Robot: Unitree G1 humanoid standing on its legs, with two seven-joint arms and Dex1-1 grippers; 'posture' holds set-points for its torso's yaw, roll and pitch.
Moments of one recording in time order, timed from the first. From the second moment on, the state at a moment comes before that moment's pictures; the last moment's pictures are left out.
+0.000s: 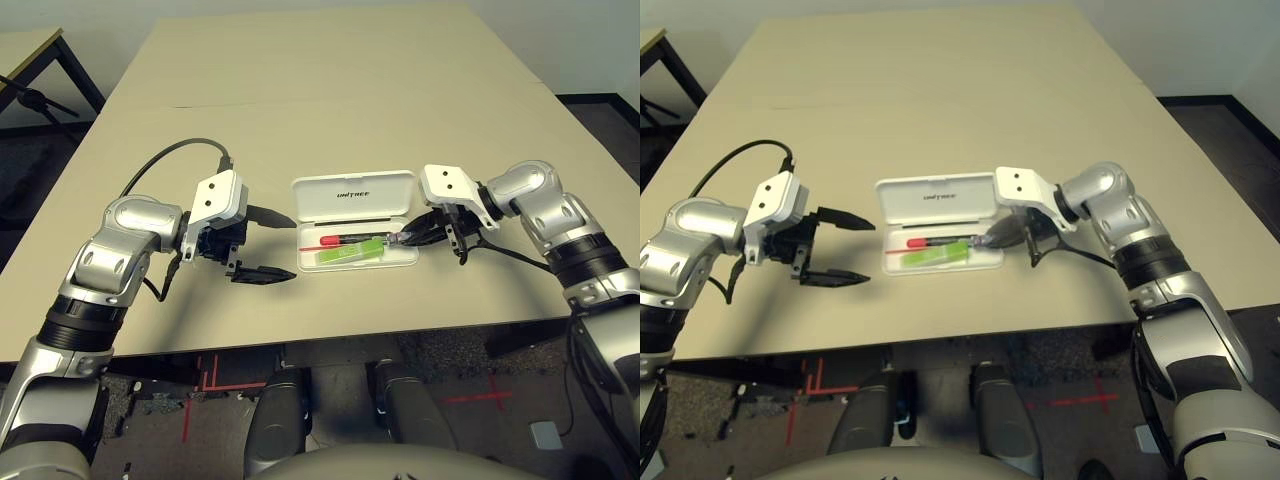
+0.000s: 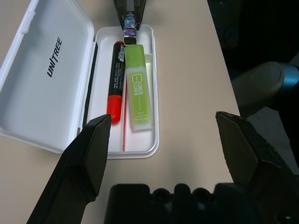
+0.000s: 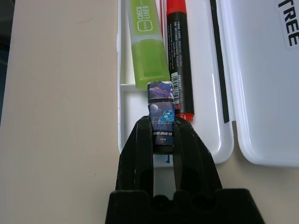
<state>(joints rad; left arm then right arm) -0.46 0.80 -0.12 -0.05 -0.36 0.33 -1.39 -0.80 -0.61 0.34 0.47 -0.01 0.09 1.48</state>
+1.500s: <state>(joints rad) -0.54 0.79 -0.12 0.09 -0.33 0.32 -1.34 -0.76 -0.81 0.34 0.29 0.23 0.25 1.61</state>
